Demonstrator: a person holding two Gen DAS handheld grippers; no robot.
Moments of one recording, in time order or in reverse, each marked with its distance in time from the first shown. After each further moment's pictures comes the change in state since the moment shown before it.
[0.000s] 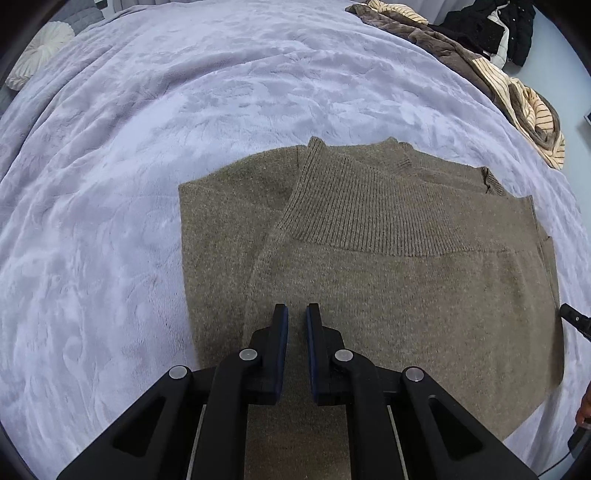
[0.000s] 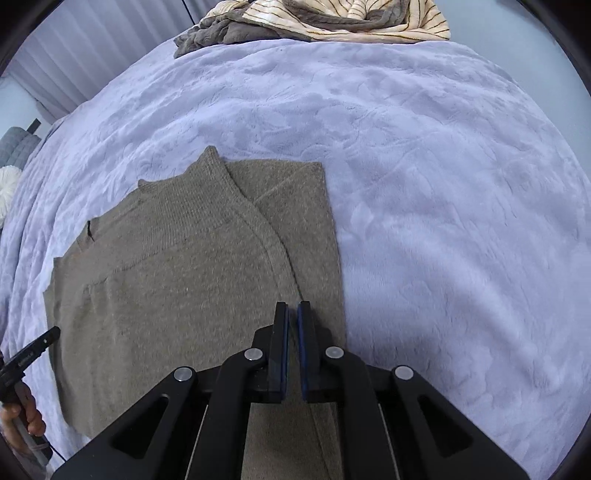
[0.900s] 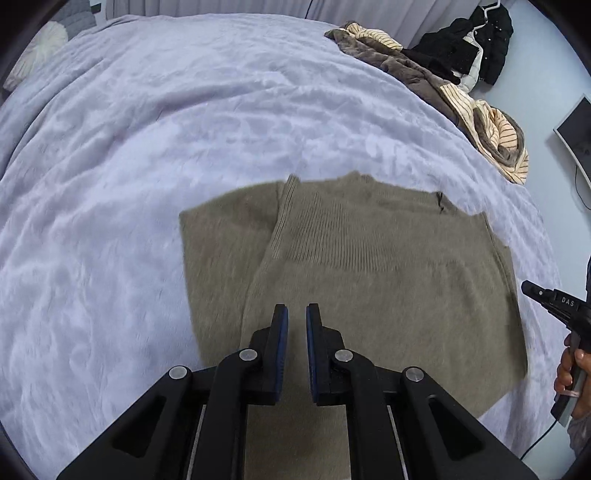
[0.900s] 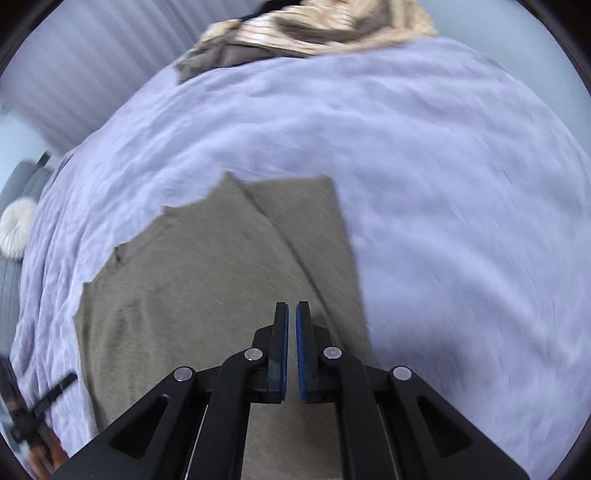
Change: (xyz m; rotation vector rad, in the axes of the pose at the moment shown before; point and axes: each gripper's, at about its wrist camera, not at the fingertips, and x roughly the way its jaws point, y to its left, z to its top) left arm -0.038 0.001 0.004 0.018 -0.097 -0.132; right arm -0.009 -0.006 0.031 0.024 -0.048 0.099
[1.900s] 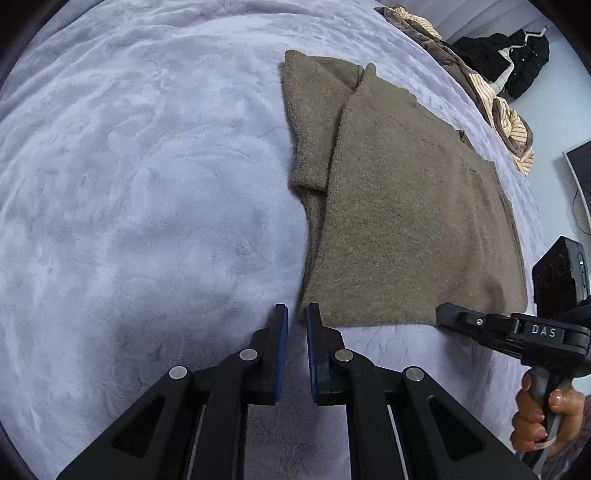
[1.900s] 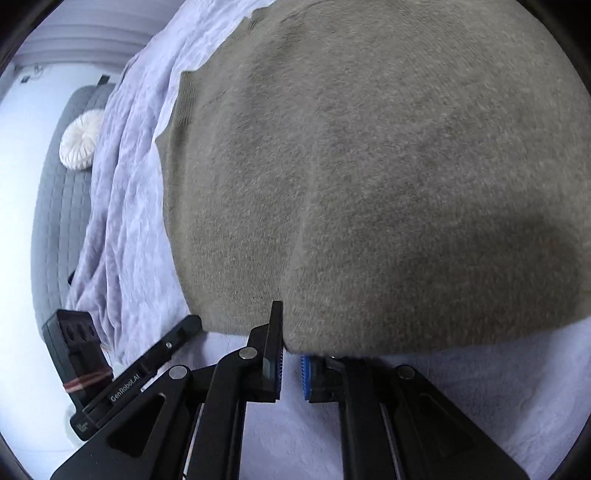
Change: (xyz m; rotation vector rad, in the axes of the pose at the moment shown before) left arm -0.014 0.063 -0.150 -0.183 0.145 -0.059; right arm 0.067 0.171 -0.181 0.015 0.463 0.387
